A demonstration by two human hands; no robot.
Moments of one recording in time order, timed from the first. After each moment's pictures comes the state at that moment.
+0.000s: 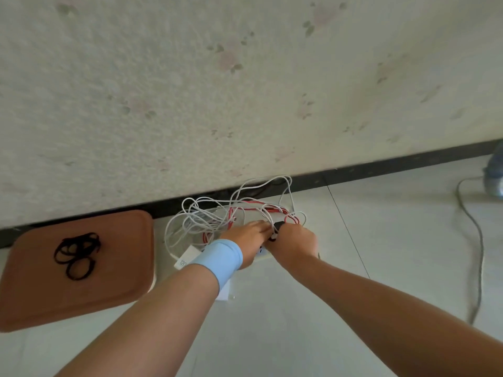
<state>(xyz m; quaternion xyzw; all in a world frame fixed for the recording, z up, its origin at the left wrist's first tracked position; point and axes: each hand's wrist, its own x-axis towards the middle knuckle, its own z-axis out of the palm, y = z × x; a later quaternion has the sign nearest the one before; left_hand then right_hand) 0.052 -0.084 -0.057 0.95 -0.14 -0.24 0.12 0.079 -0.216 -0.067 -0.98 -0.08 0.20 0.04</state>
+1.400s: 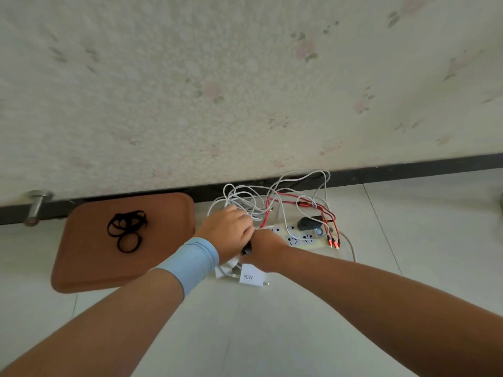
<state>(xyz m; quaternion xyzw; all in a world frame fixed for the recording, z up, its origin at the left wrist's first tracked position) -0.012 0.024 -0.048 0.99 -0.08 0.00 0.08 0.031 -0.108 -0.081 -0.88 -0.27 0.37 0.11</state>
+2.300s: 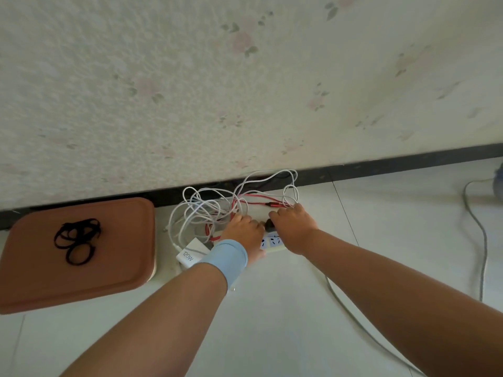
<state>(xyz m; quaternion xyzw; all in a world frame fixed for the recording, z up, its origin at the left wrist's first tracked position) 0.048 -0.085 -0.090 0.97 -0.11 -0.22 -0.05 0.115 -0.222 -0.087 -0.89 -0.39 0.15 -0.20</state>
